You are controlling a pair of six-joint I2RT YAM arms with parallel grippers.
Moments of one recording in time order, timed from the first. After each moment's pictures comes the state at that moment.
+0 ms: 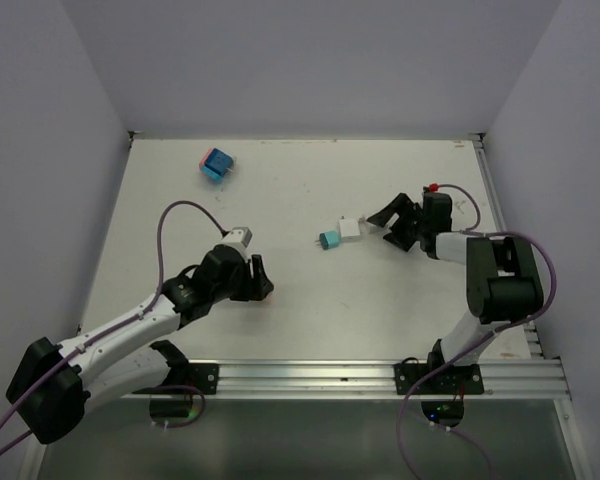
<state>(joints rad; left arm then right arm) -0.70 0.98 0.51 -0.27 -0.05 -0.62 0.03 1.73 0.76 0.29 -0.41 0.82</state>
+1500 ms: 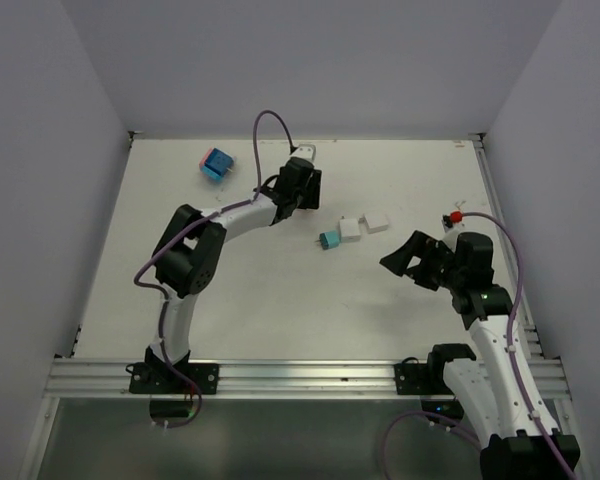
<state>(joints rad) -0.61 2.08 1.51 -0.08 -0.24 -0.35 0.03 0.70 0.59 -0.52 -0.44 0.56</state>
